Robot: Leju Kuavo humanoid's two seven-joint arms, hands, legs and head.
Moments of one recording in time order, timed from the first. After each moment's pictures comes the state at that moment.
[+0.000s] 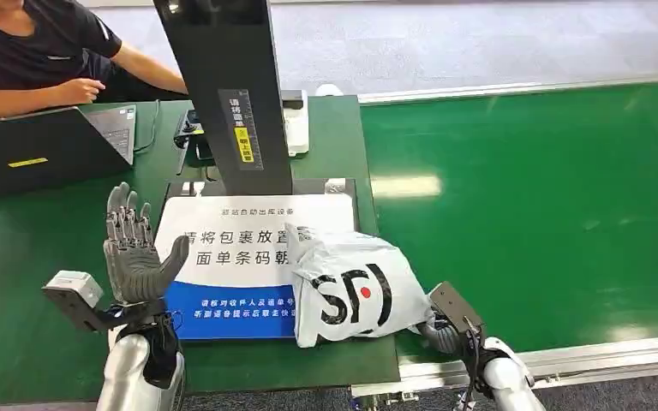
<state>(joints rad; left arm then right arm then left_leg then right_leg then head) -0.05 -0.22 0.09 -1.36 -0.04 -0.01 -0.64 -0.21 -0.09 0.01 -1.02 0.44 0.21 -0.16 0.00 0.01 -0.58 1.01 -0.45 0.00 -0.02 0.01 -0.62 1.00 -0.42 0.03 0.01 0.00</state>
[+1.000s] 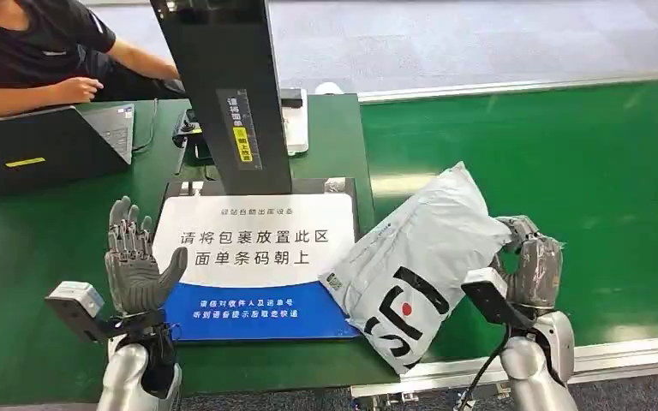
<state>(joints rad) -0.03 -0.19 0.09 -1.32 -0.01 -0.01 -0.67 -0.19 -0.08 -0.03 -1.45 0.73 -0.57 -0.47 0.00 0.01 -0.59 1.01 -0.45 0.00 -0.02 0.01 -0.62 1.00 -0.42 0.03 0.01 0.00</state>
